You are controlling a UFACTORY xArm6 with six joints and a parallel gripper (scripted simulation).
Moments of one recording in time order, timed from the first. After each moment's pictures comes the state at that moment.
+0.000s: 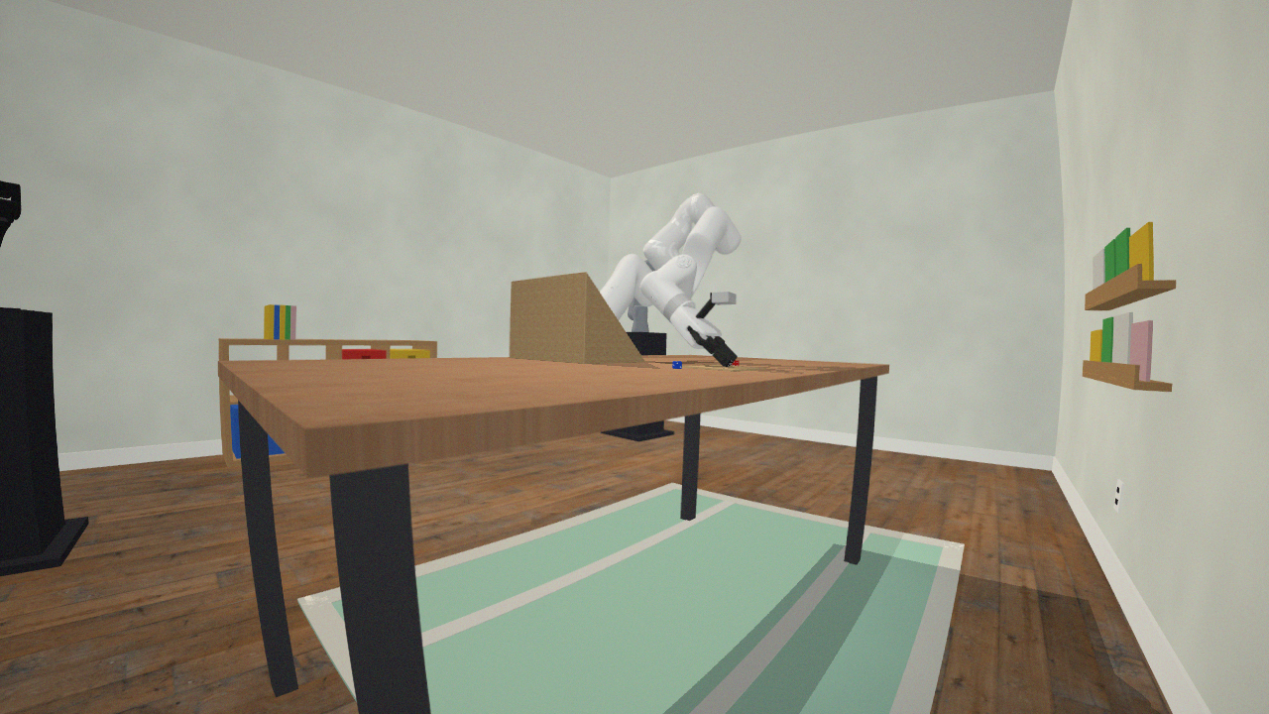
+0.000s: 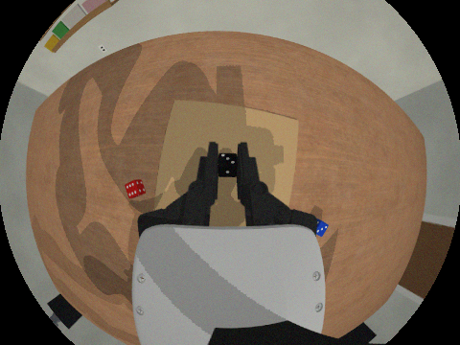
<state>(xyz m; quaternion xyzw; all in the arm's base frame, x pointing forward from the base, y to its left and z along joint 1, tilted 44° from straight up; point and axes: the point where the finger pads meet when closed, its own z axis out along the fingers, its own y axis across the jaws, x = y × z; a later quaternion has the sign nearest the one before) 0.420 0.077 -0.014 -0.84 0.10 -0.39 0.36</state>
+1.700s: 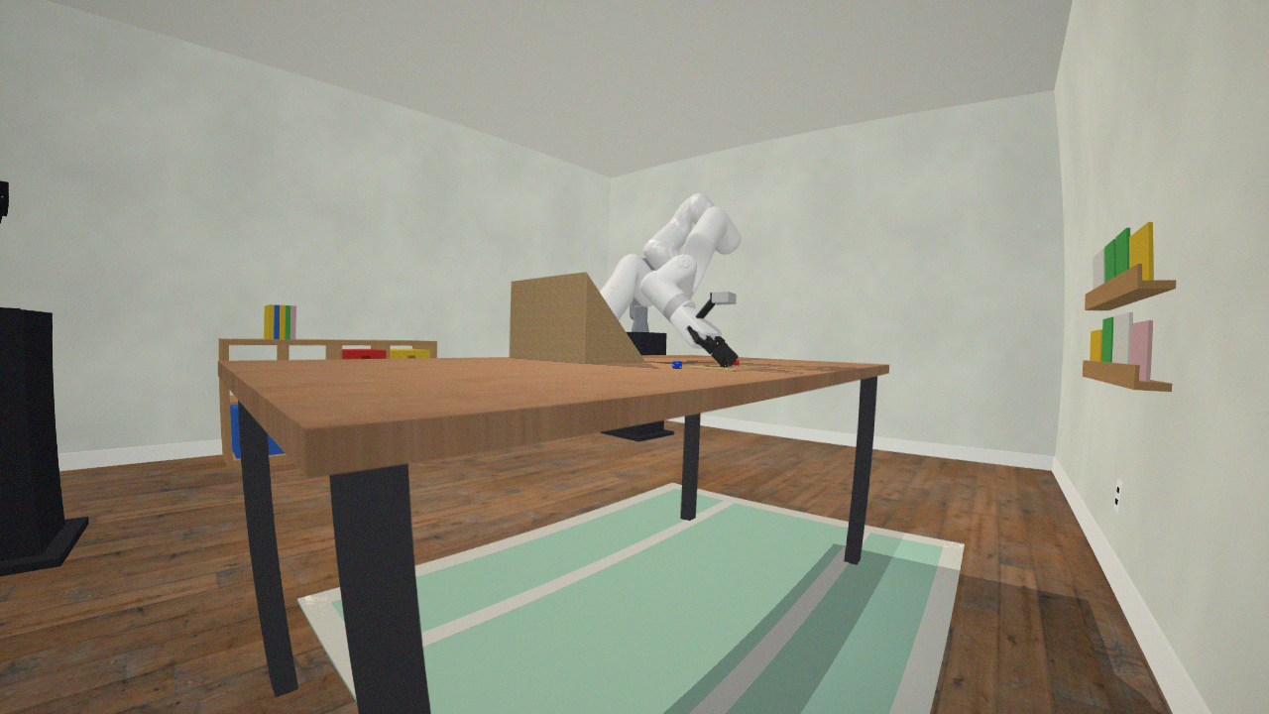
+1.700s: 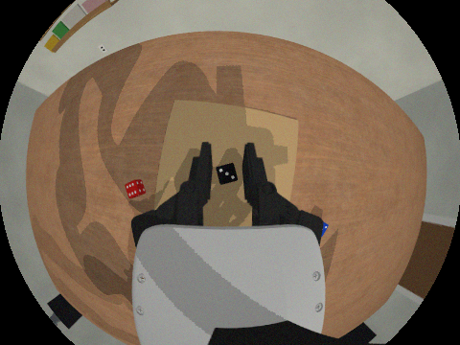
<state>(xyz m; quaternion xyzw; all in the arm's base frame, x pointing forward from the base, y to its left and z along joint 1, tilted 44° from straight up) 0.420 0.077 -0.014 -0.84 0.10 -0.39 0.36</state>
